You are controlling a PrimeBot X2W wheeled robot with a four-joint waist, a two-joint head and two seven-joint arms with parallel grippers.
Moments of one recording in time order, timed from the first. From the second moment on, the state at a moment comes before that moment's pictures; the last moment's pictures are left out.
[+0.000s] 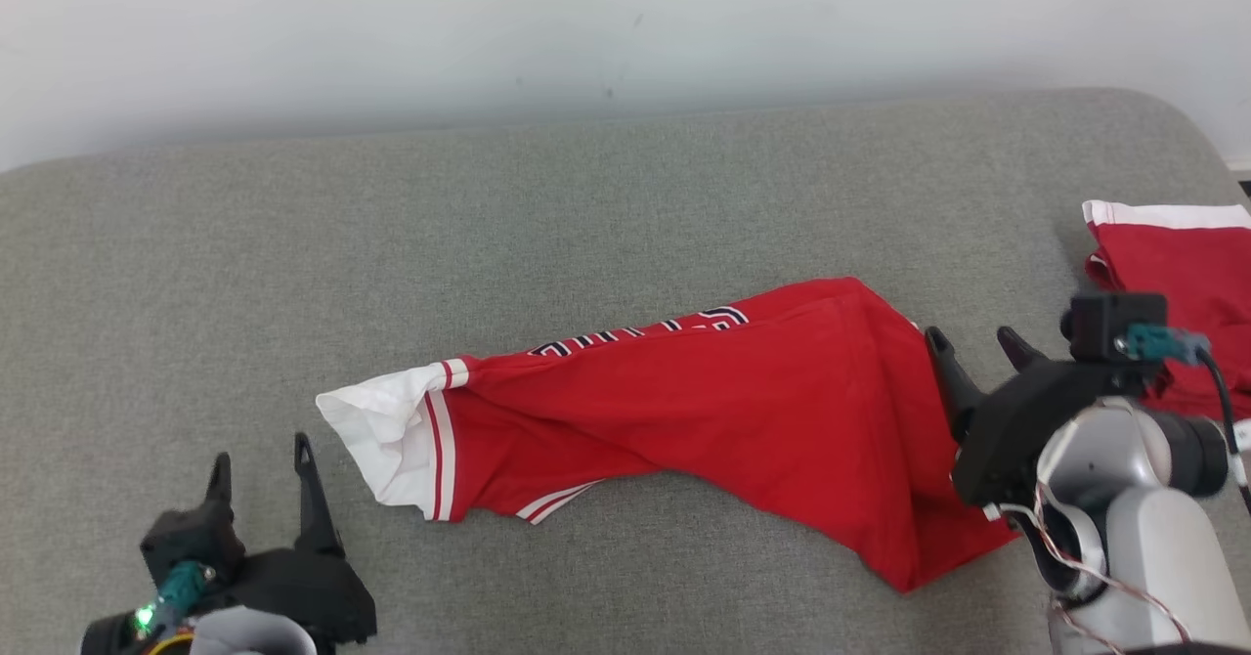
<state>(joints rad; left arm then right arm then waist) -0.29 0.40 -0.48 0.31 -0.73 0.42 -0.26 -0.35 -0.08 -0.14 0.10 0.13 0.13 0.57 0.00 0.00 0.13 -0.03</state>
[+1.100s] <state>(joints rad) -0.56 0.22 -0.55 0.78 -0.77 0.34 -0.17 -0.05 -0.05 -0.14 -0.13 0.32 0.13 0.48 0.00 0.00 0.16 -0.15</state>
